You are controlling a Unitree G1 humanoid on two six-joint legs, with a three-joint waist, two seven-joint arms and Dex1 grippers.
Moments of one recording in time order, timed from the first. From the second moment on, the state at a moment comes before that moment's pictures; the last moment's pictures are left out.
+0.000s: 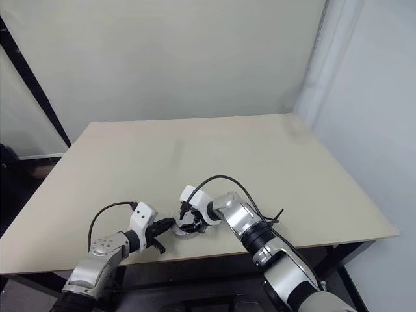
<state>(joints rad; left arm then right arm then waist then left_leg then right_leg) -0.02 0.40 -0.09 0.04 -0.17 0.32 -0.63 -0.69 -0.06 0.51 0.53 -0.12 0.51 0.86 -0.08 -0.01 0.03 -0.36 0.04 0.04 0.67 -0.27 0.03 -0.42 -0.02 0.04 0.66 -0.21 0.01</state>
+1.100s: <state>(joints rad) -0.05 0.40 -0.11 0.07 -0.15 0.30 -0.64 -0.81 -0.08 -0.13 0.72 0.26 1.17 0.65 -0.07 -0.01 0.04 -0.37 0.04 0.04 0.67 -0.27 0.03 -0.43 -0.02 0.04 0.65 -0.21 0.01</state>
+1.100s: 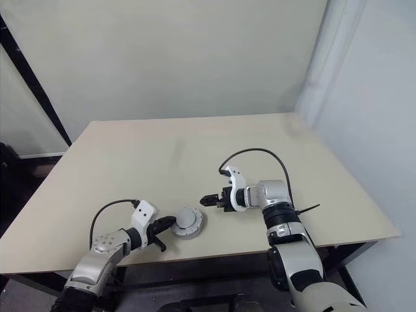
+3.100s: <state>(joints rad) -0.03 0.39 -0.01 0.02 -0.21 0.46 -0.64 -0.78 0.09 -0.52 0.95 0.53 1.26 0.35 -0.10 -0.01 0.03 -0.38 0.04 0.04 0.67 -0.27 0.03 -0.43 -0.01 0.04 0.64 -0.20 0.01</state>
